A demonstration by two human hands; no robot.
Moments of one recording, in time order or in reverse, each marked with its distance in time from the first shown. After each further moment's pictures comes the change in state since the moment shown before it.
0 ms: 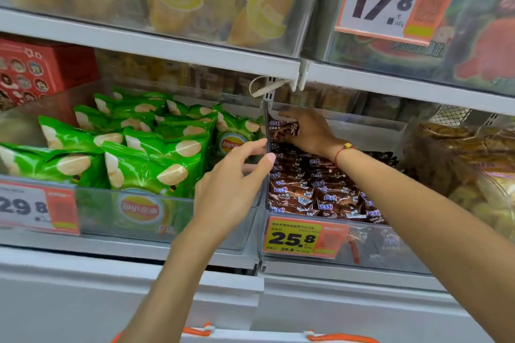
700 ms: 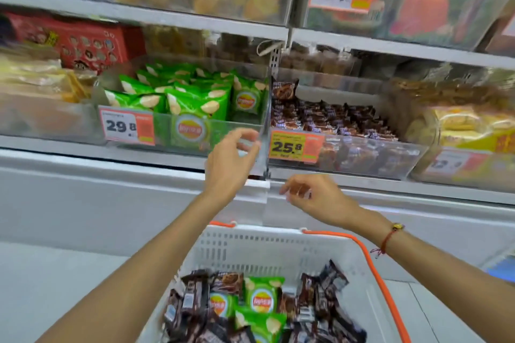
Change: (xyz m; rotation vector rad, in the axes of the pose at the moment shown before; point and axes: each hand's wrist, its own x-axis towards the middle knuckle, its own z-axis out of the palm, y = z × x) left_hand -0.112 -0.021 -0.008 -0.028 0.207 0.082; right_hand -0.282 -0.098 -0.012 0.362 -0.203 -0.024
